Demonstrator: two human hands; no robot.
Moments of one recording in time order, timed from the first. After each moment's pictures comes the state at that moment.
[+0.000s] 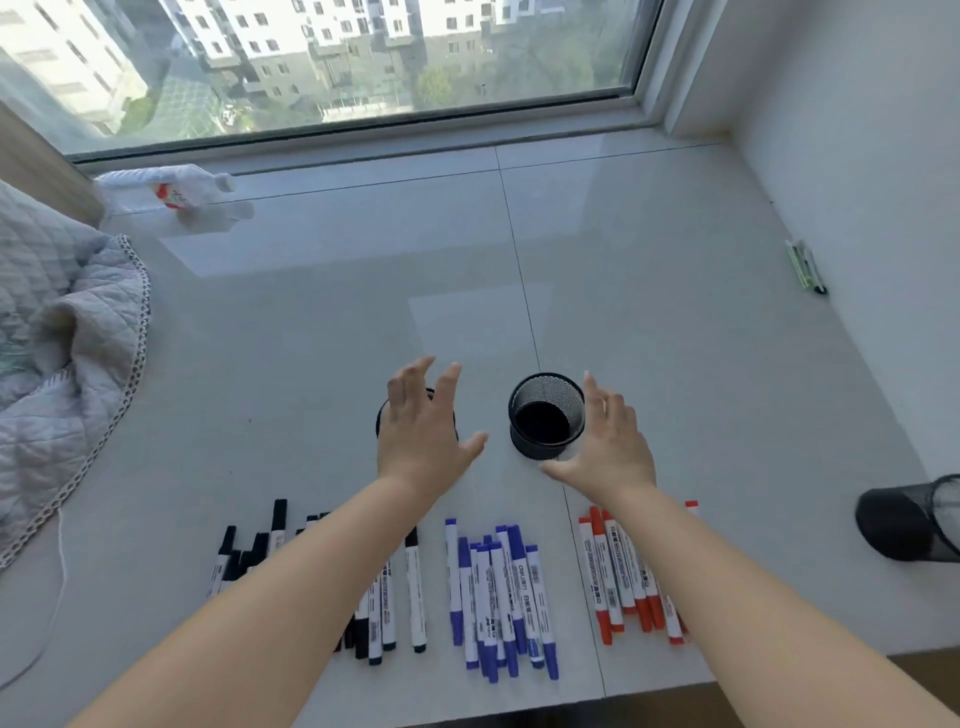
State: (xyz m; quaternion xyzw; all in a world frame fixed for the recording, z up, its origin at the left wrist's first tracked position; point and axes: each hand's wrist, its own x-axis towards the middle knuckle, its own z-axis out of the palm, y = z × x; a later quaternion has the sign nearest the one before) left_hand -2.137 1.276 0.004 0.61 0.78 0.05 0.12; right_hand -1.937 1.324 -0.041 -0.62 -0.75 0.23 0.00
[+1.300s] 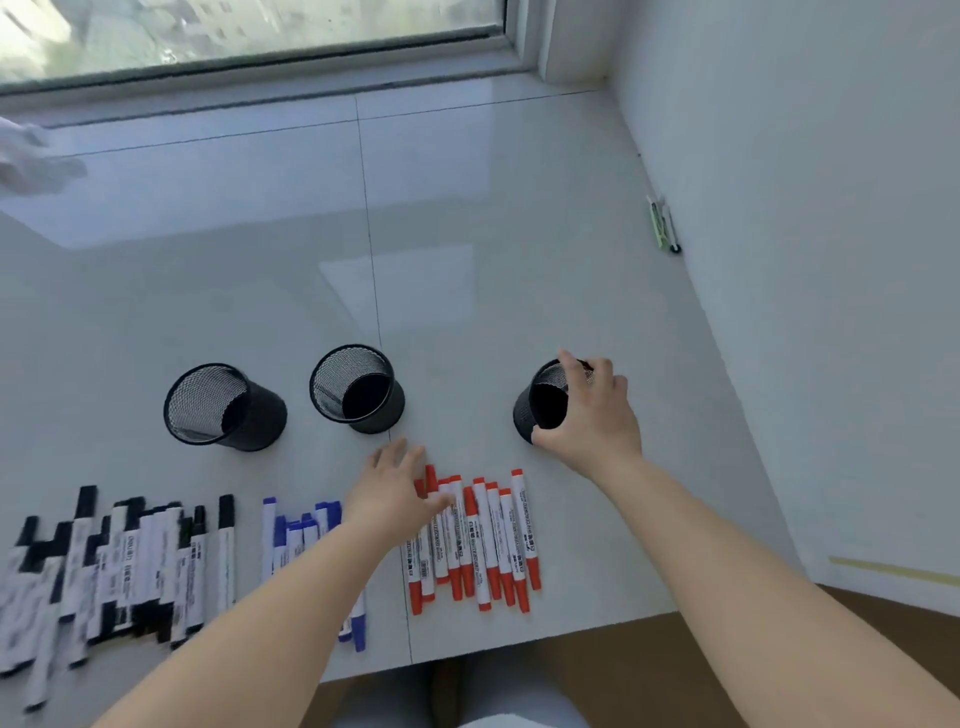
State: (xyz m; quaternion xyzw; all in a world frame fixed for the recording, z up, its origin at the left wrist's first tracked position) left_hand -1.959 1.263 -0.076 0.55 0.75 -0.11 0.34; right_hand -1.746 1.365 -0.040 -0.66 -0.72 0.23 0.01
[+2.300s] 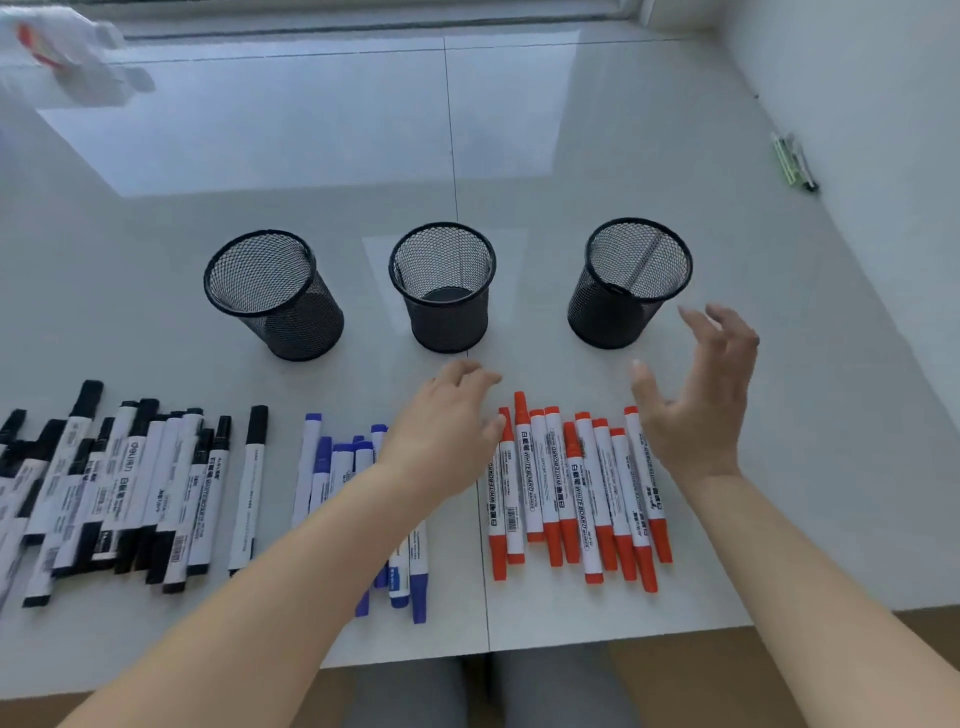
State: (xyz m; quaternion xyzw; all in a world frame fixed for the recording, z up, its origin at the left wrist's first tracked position) left_hand -1.988 1.231 -0.093 0.63 0.73 0.09 0.26; right_hand -1.779 1.305 -0.123 -0.57 -0.71 0.10 0.39
